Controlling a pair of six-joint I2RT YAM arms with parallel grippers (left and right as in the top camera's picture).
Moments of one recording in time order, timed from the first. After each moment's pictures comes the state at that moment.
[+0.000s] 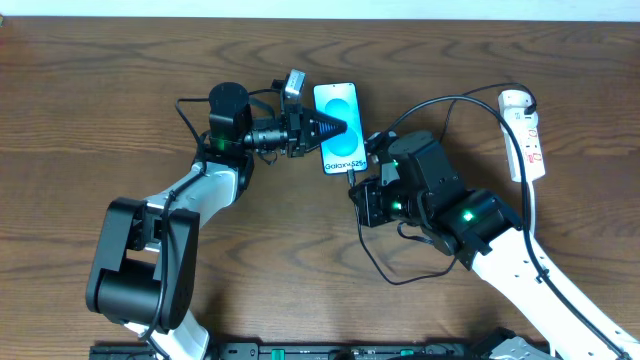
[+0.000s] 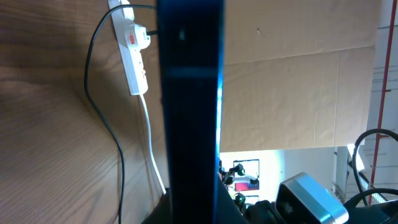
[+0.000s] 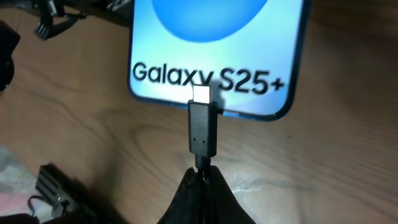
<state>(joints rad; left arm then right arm) -0.23 1.81 0.93 0.75 1.22 -1.27 0.60 1.27 1.03 -0.63 -0.29 0.46</state>
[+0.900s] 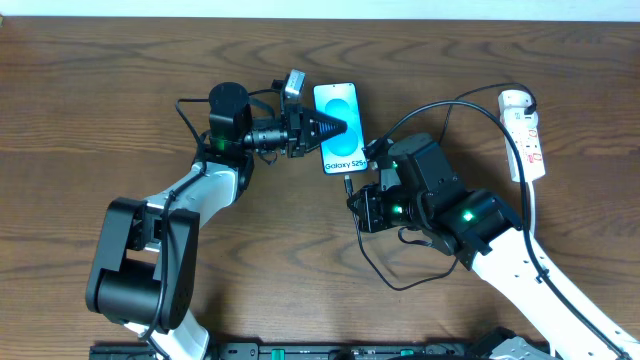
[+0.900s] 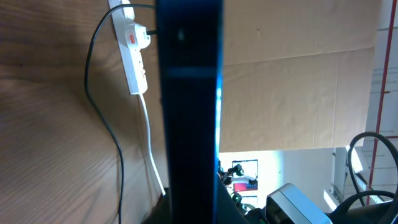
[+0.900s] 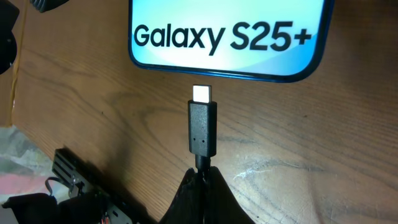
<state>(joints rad) -0.23 1.81 0.93 0.75 1.22 -1.29 0.60 1.27 1.03 -0.67 -0.34 0.49</state>
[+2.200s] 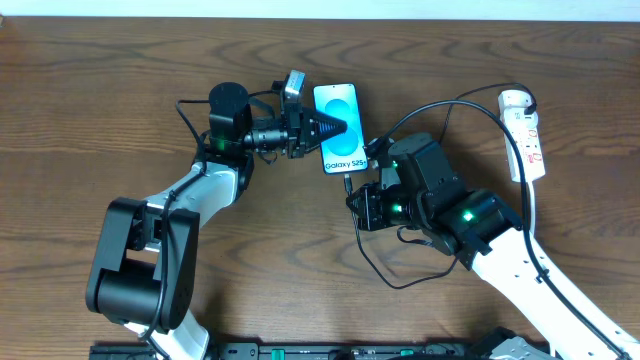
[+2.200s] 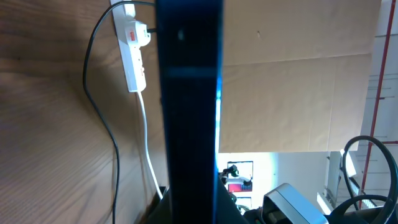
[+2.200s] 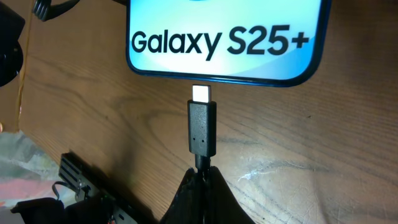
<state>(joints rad) -0.23 1.81 0.93 0.75 1.22 -1.32 0.60 1.27 1.03 -0.66 -0.34 0.52</state>
